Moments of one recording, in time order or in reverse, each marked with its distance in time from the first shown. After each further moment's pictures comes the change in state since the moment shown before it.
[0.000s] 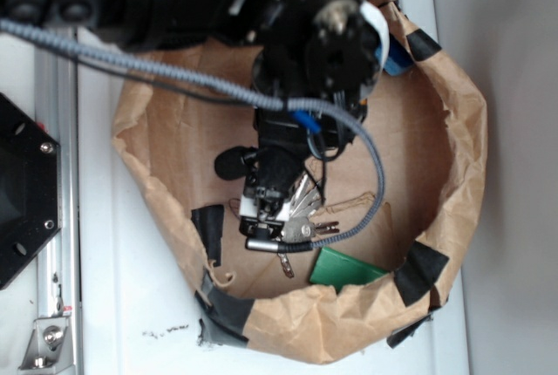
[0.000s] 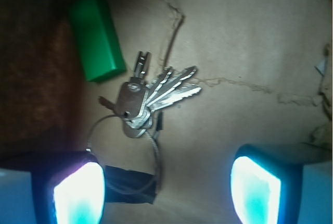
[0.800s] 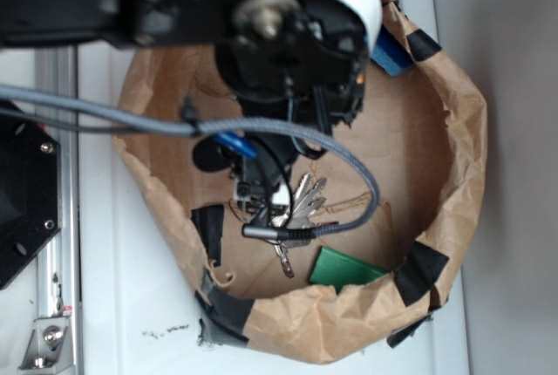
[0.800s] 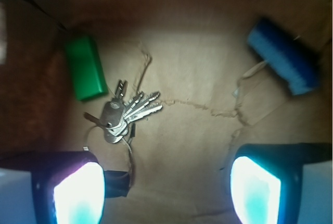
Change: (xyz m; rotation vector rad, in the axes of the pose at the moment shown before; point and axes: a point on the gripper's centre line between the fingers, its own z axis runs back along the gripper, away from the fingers) arm -0.002 0.003 0.037 0.252 -0.103 0.001
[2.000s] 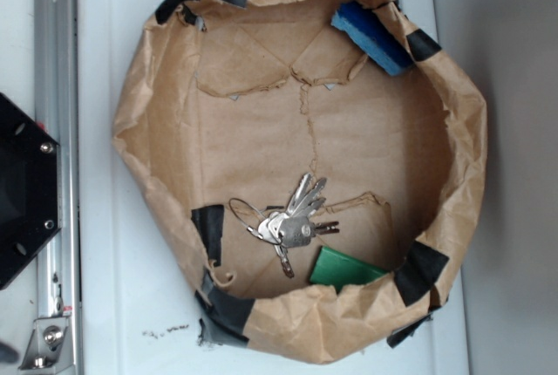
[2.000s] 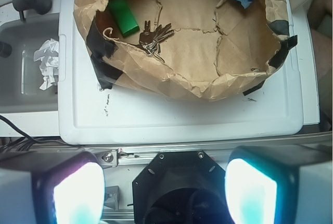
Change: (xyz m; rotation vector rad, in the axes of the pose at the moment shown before) arm -0.118 -0.067 0.117 0.066 -0.014 0.159
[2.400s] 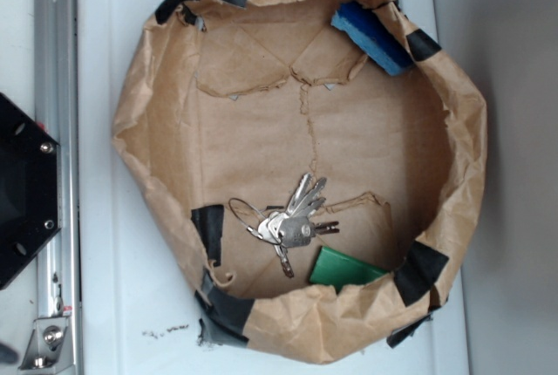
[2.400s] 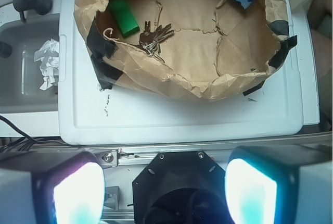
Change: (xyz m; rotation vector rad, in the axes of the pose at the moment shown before) arm 0.000 0.000 0.003 -0.001 -0.012 0.001
